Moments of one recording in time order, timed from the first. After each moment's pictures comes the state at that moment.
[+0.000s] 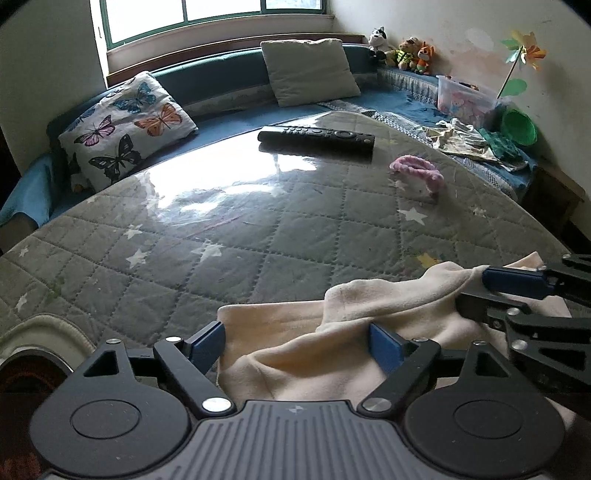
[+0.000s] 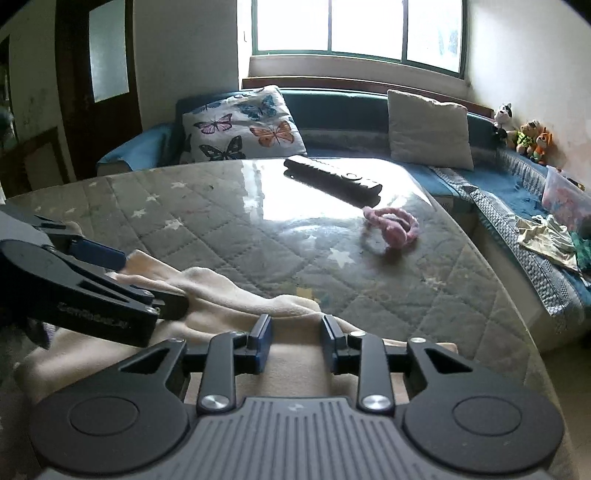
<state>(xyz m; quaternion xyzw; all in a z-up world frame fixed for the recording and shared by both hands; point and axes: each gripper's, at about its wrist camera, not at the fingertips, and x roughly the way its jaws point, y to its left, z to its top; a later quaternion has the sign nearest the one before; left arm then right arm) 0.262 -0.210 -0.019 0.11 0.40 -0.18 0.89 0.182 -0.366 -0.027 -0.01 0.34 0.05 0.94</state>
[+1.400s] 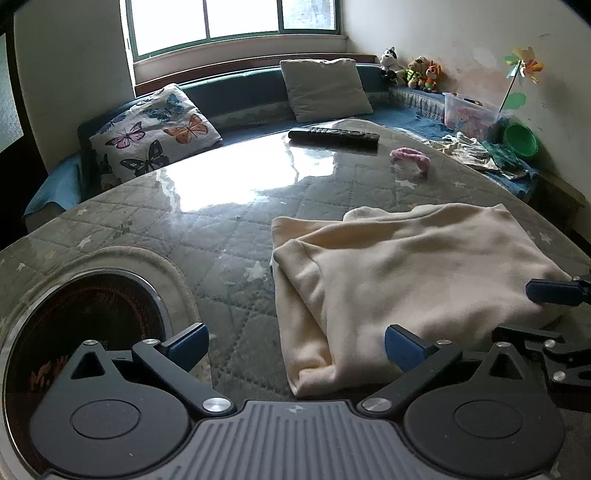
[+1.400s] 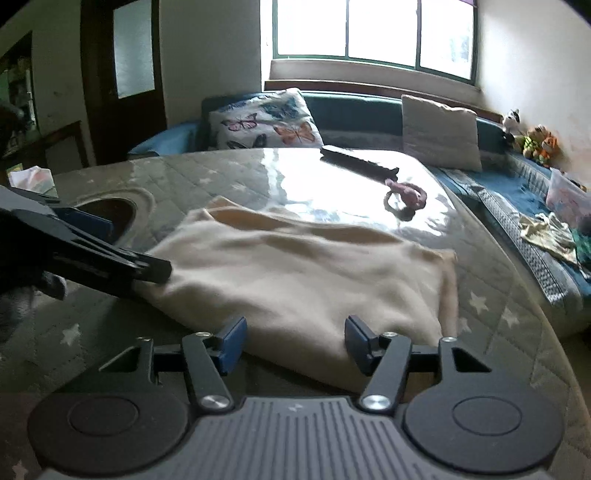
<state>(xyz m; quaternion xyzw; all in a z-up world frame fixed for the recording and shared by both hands) 0.159 -0.151 -0.010 0.10 0.37 -0.16 0.91 0.062 -0.340 -0.019 -0.02 0.34 0.07 0.94</state>
